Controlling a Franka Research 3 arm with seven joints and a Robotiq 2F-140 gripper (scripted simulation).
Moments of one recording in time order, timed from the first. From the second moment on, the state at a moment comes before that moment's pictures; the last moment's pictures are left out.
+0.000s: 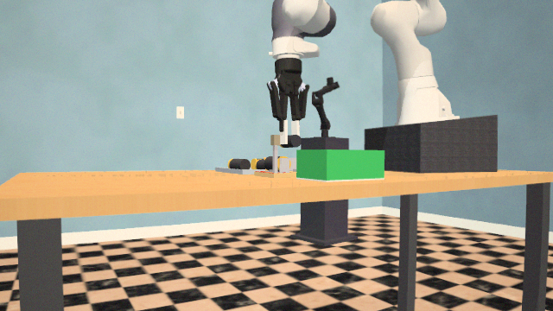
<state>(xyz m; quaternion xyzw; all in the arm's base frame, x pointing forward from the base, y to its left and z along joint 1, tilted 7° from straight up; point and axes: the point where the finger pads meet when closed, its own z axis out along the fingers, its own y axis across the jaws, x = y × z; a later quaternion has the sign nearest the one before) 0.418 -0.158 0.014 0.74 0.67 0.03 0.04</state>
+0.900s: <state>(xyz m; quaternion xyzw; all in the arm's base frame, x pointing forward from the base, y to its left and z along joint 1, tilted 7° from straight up) 0.424 -0.164 -0.006 0.73 0.68 0.03 0.05</state>
